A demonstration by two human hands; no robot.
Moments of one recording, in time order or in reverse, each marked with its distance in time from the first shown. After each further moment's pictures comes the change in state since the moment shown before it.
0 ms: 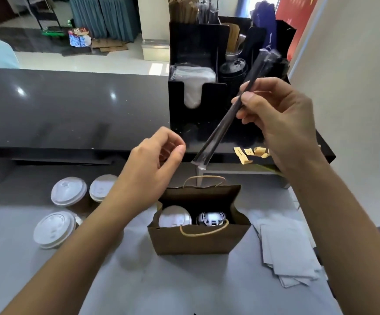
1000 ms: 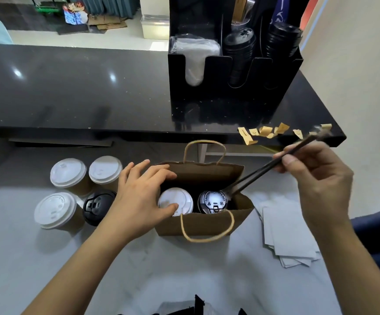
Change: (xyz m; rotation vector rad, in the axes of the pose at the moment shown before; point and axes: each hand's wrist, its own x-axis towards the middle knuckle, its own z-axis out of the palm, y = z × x) left_hand -0.069 -0.062 0.028 0.559 -0.305 -0.135; right_hand -0.115 0.065 -0.060 -0.087 0.166 0.013
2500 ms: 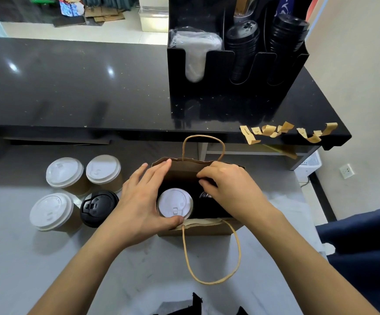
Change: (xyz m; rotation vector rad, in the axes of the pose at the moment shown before) left_hand 0.001 -0.008 0.013 -0.229 -0.105 -0.030; right_hand 0.008 0.024 0.099 -0.957 -0.738 -0.034
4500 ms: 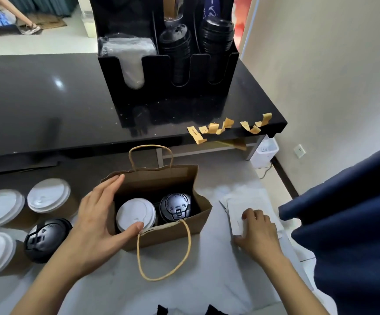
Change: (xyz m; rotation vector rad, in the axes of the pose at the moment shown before) left_hand 0.002 -0.003 0.012 -0.099 0.085 0.108; right_hand -0.152 0.144 0.093 -0.174 -0.162 0.806
